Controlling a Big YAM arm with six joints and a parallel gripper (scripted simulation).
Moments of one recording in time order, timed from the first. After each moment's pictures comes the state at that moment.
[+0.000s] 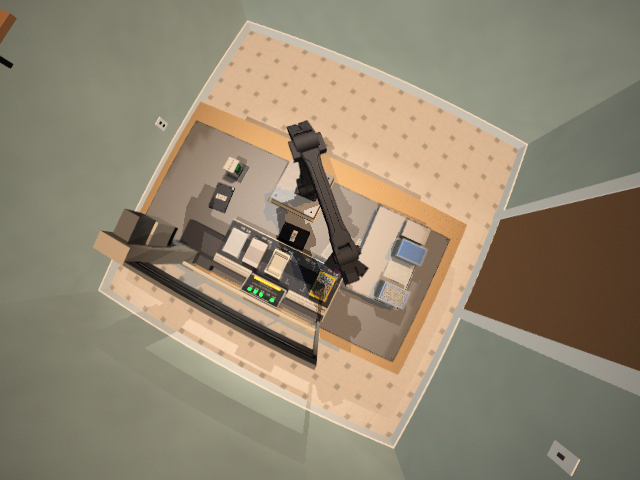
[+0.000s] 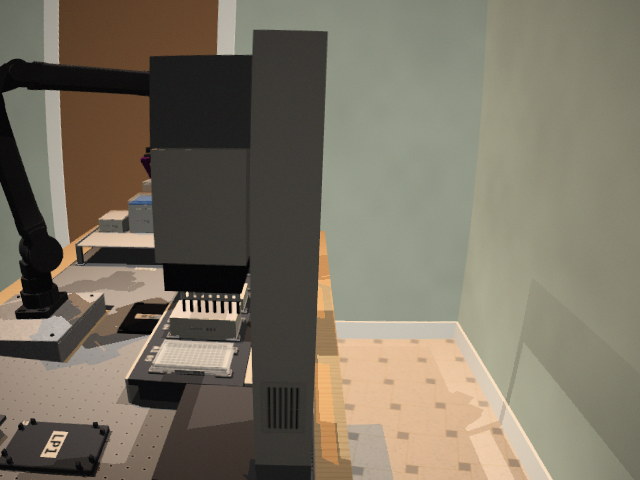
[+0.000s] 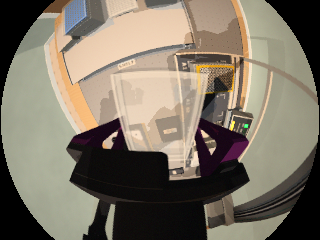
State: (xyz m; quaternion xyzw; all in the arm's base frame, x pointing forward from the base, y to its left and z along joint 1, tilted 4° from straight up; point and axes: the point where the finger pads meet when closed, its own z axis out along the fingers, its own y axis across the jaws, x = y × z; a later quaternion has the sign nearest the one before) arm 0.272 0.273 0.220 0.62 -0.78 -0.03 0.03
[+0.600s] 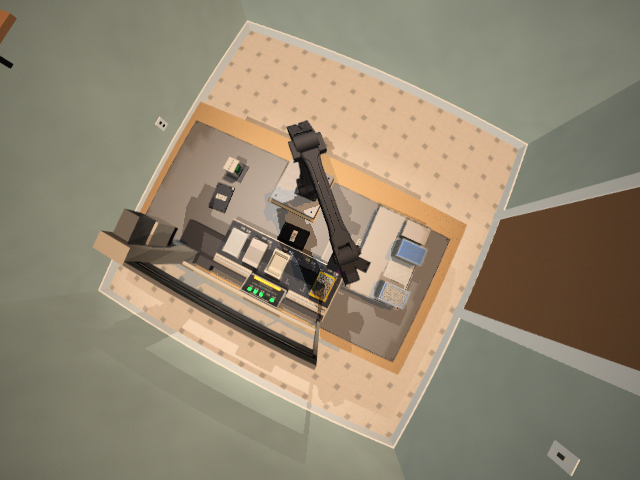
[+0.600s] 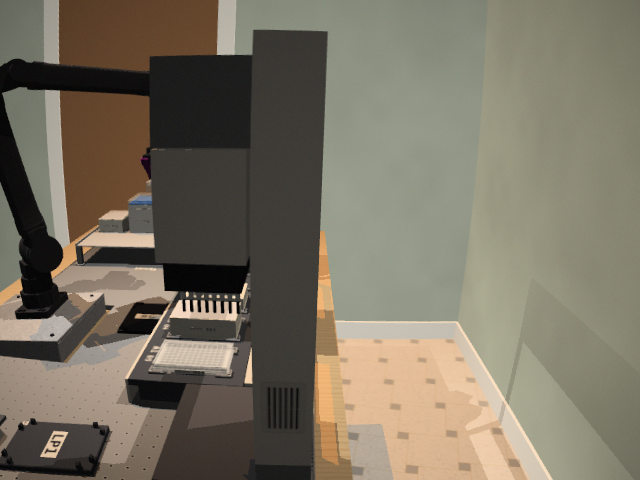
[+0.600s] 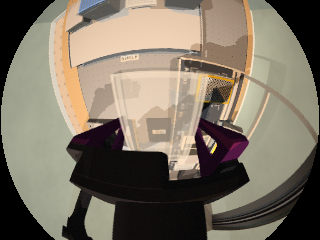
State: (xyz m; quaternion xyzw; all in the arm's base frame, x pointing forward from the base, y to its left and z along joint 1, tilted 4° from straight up) arm 0.272 0.273 0.220 0.70 -0.71 -0.03 0.02
